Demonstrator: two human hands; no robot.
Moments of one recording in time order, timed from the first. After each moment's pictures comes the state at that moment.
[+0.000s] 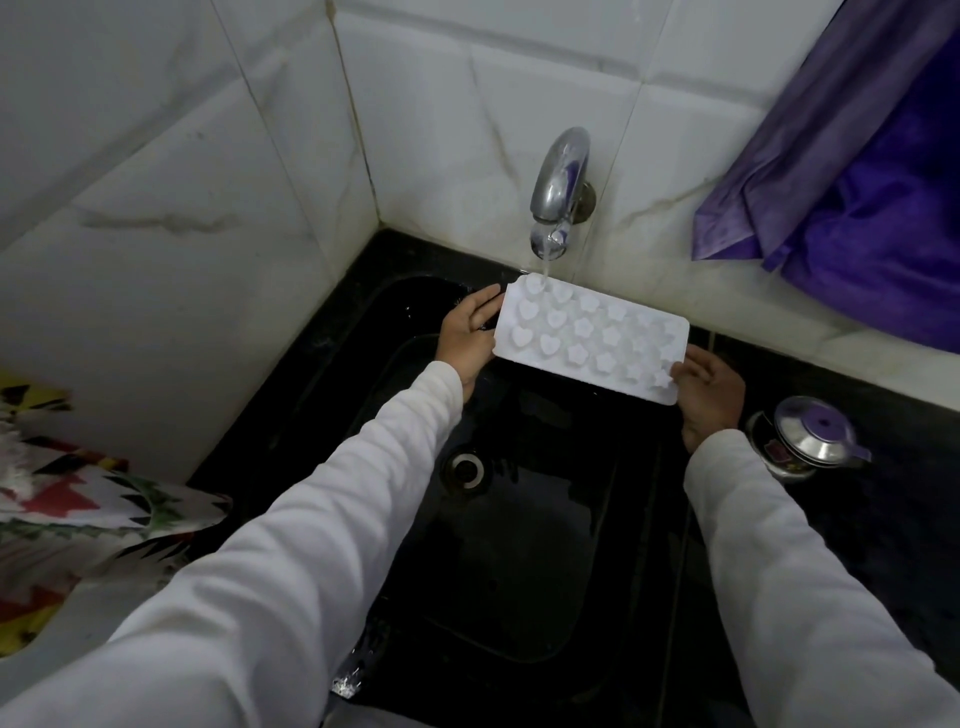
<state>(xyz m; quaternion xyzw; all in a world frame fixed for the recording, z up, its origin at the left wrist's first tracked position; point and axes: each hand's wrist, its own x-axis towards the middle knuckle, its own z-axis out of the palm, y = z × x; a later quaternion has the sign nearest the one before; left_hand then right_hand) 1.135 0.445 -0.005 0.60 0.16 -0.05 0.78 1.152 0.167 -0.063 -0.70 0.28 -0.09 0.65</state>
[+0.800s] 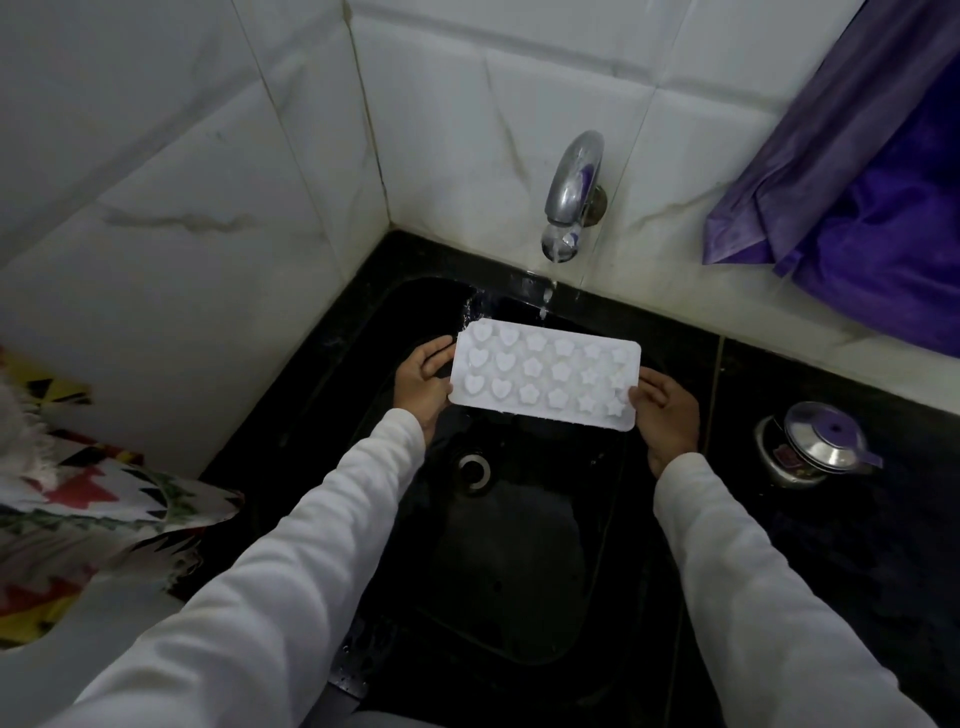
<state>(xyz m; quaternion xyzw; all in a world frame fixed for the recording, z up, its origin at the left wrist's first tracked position) 1.089 0.492 -0.044 0.61 0.26 -0.02 0.75 1.124 0.208 -0.086 -0.73 0.25 -0.01 0.64</state>
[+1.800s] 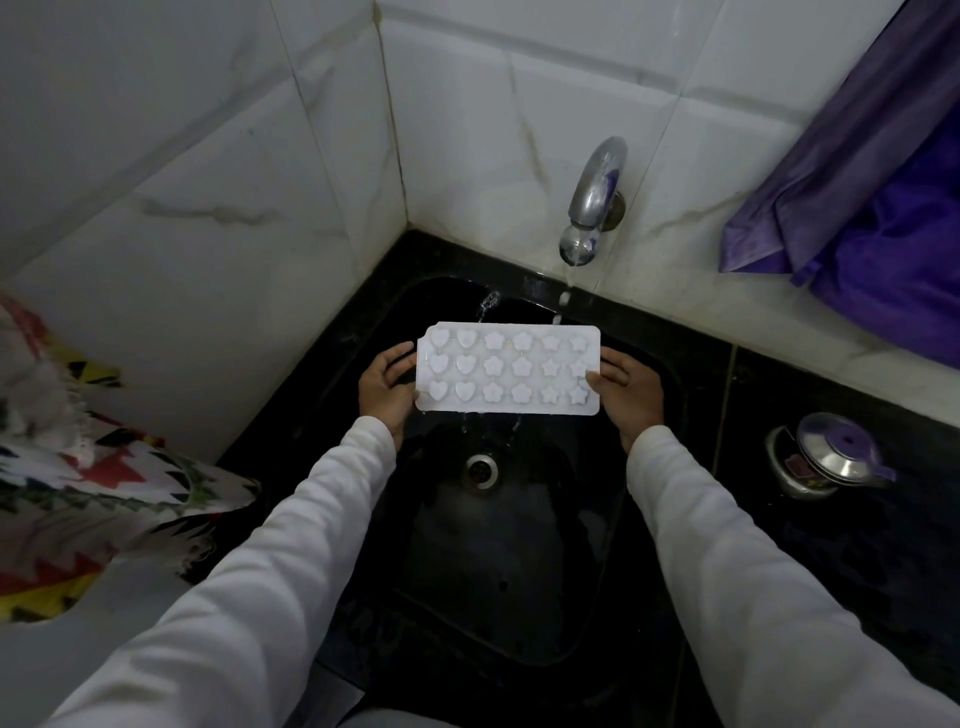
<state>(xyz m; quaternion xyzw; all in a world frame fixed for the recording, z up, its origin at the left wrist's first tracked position) 1.071 0.541 -0.063 0.60 0.30 0.05 0.74 1.137 0.262 -0.060 -0.75 0.16 0.07 0.63</state>
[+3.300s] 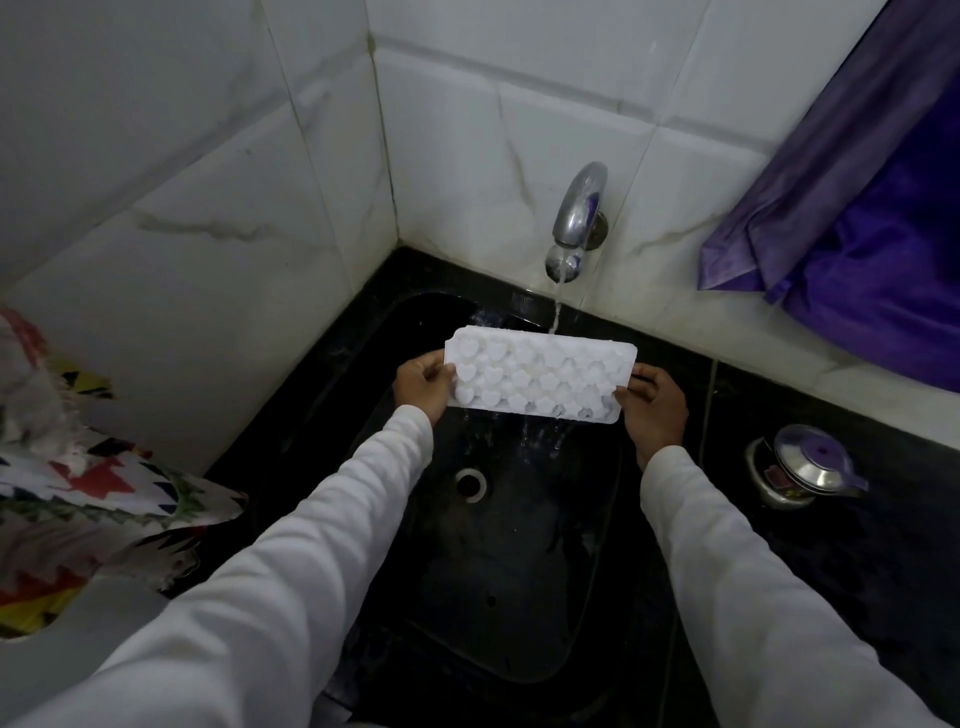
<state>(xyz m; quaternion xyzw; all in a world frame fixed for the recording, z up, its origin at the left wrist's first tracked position) 1.109 0.499 -0.061 0.70 0.29 0.03 0.65 1.137 0.230 -0.054 -0.77 0.20 -0.05 0.60</state>
